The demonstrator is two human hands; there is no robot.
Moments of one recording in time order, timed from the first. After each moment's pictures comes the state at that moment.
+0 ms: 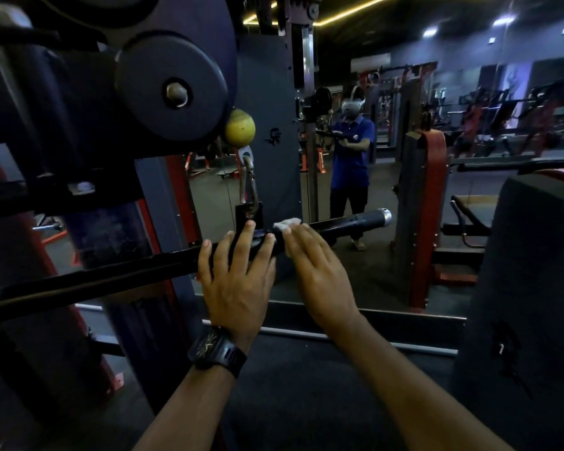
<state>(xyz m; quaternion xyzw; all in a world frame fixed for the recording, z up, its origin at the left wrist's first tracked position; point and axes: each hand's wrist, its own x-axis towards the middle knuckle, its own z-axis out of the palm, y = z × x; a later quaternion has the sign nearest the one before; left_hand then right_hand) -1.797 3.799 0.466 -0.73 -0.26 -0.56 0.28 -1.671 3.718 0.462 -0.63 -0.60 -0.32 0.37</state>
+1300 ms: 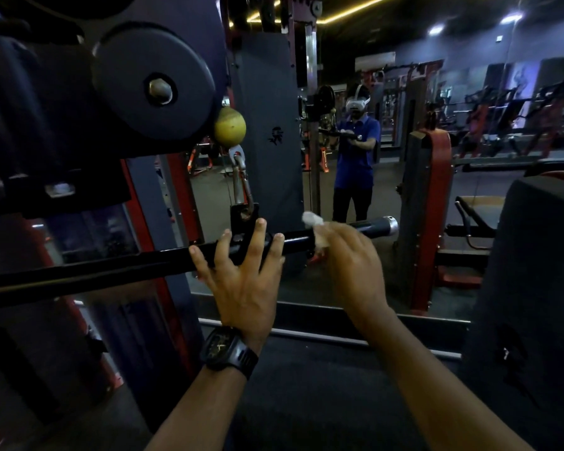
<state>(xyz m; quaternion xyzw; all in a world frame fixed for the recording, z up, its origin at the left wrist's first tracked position) -1.767 3.797 0.465 -0.70 -0.30 -0.57 0.32 -1.622 3.703 0.477 -0.65 -0.57 -0.28 0.42</state>
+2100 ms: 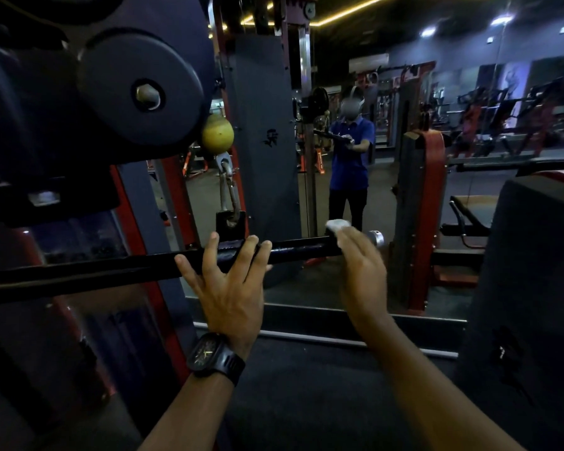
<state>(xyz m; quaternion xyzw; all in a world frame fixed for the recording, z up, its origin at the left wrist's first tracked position) -1.774 3.804 0.466 -0.69 -0.30 -0.58 0.32 -1.598 3.705 0.466 -0.68 -0.46 -0.25 0.51</state>
